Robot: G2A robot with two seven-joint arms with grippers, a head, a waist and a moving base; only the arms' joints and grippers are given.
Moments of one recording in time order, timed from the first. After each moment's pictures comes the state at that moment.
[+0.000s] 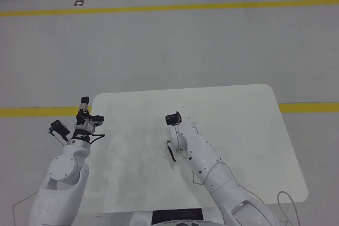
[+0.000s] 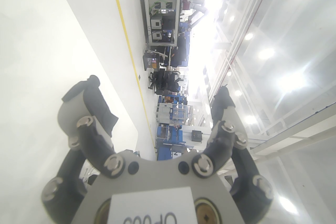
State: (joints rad) left arm 1.73 -1.15 -1.60 -1.80 -0.42 0.00 0.00; right arm -1.13 -1.74 1.05 -1.18 -1.57 0.34 1.36
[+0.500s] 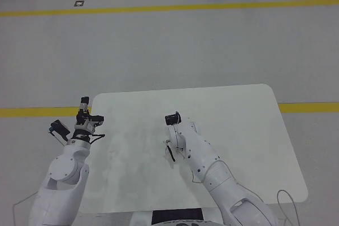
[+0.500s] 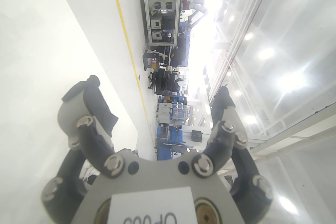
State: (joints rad) left arm 1.73 -1.15 -1.60 -1.80 -0.42 0.00 0.00; right arm -1.11 -1.75 1.05 -1.13 -1.57 0.34 1.36
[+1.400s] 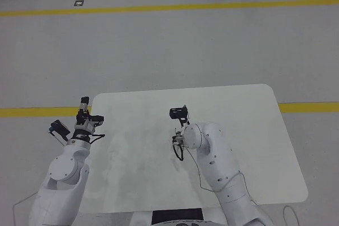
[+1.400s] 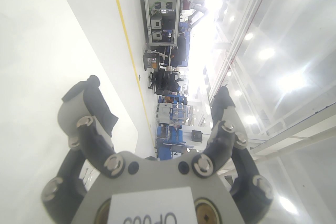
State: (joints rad) left arm 1.73 -1.15 -1.60 -1.80 -0.42 0.00 0.00; right arm -1.30 -1.71 1.21 -1.56 -1.37 0.16 1.34
